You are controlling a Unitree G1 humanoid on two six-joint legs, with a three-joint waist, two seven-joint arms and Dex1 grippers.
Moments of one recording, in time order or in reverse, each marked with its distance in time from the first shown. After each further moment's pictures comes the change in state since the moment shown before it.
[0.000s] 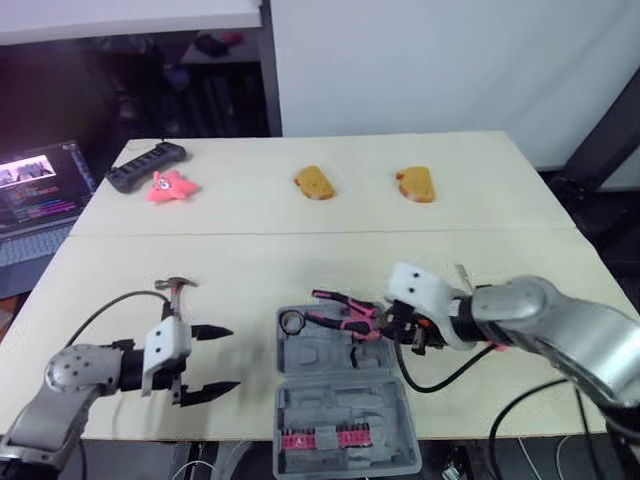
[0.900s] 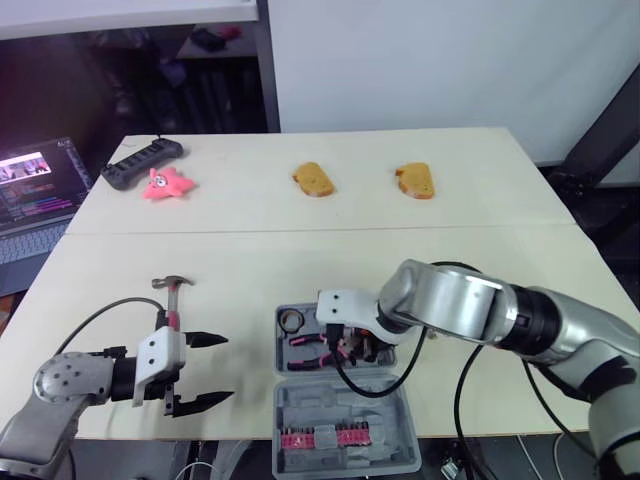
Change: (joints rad) left arm 0.039 0.009 0.020 -0.056 0.011 -0.015 0.016; right arm -0.380 0.263 0.570 0.332 -0.082 0.095 0.028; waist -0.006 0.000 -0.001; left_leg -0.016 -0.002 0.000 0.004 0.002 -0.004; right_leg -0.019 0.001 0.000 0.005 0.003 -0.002
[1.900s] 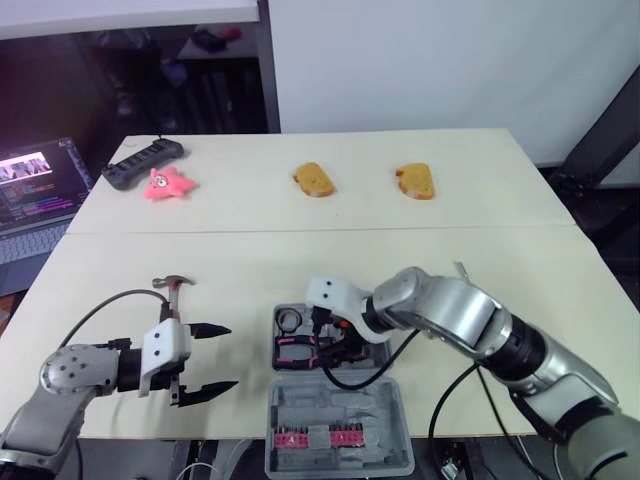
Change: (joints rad) left arm -0.045 -0.015 -0.011 0.001 0.017 0.011 0.021; right arm 0.304 0.105 -0.296 0.025 -0.065 -0.233 -0.041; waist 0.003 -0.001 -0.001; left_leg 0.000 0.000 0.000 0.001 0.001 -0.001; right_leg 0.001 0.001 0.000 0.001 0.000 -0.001
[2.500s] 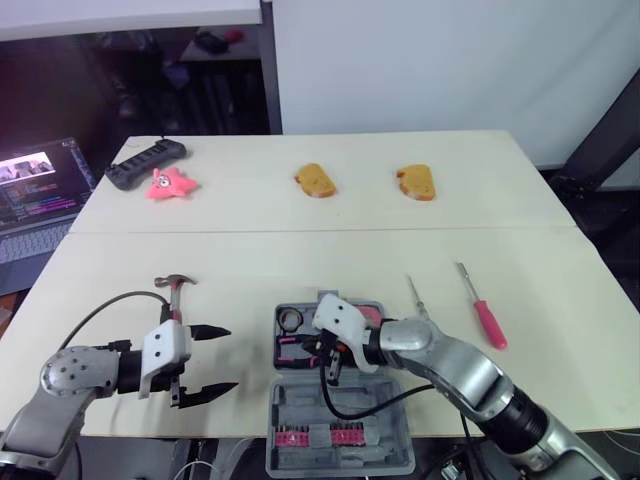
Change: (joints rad) left arm 0.010 -0.001 0.001 -0.002 0.004 0.007 0.003; right arm 0.410 0.054 -0.088 0.015 -0.154 -0.510 -0.047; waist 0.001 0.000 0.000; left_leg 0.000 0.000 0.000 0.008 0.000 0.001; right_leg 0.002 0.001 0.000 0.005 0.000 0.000
